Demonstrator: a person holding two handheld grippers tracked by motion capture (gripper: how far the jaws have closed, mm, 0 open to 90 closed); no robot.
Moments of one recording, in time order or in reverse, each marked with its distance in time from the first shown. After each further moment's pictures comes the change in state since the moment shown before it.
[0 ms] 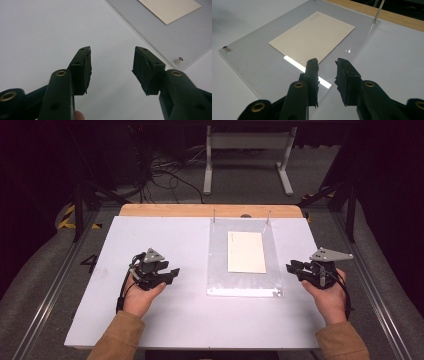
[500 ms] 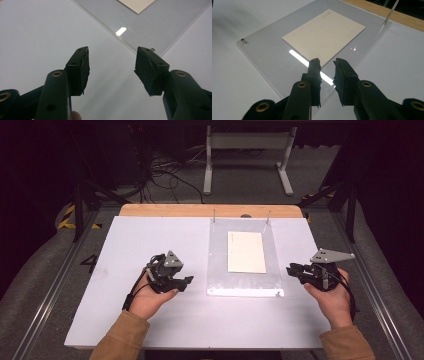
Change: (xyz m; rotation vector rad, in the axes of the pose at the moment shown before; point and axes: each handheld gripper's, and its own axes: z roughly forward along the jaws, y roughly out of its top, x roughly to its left) left arm -0.044 0.022 0.005 0.103 -0.070 0.214; right arm 0.008 0.007 -0.013 0.031 0.055 -0.049
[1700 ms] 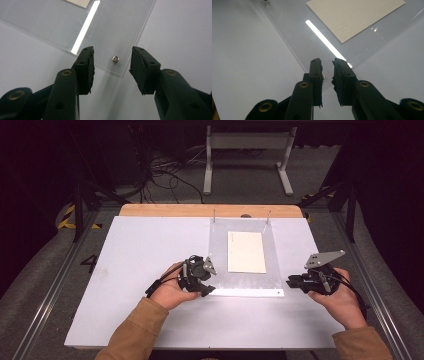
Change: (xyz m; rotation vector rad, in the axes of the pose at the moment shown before) left arm -0.030 0.041 0.053 0.222 -0.187 0.282; right arm 0.005 0.005 -0.002 0.233 0.159 -0.130
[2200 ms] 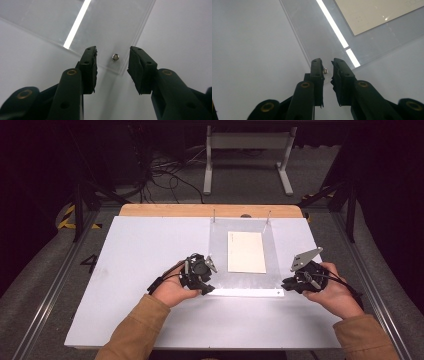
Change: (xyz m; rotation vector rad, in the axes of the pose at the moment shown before) left arm 0.009 0.002 0.007 0.035 -0.063 -0.023; right arm 0.001 0.018 0.021 0.185 0.054 -0.174
